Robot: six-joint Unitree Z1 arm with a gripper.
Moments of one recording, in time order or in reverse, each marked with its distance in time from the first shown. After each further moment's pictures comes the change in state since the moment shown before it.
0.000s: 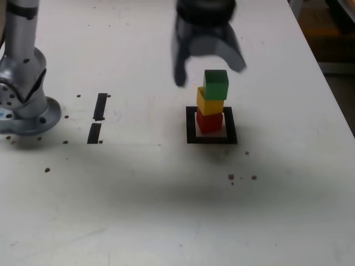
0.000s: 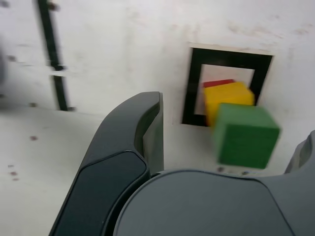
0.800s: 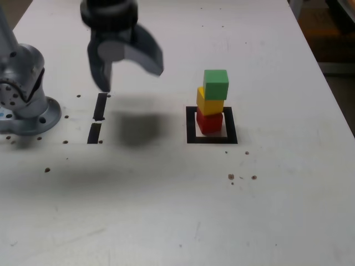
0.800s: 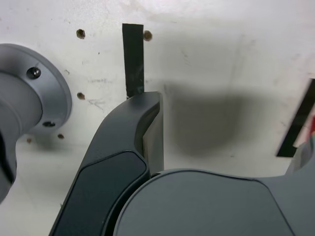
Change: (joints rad) arm 0.087 -0.399 0.719 -0.407 -0.032 0.116
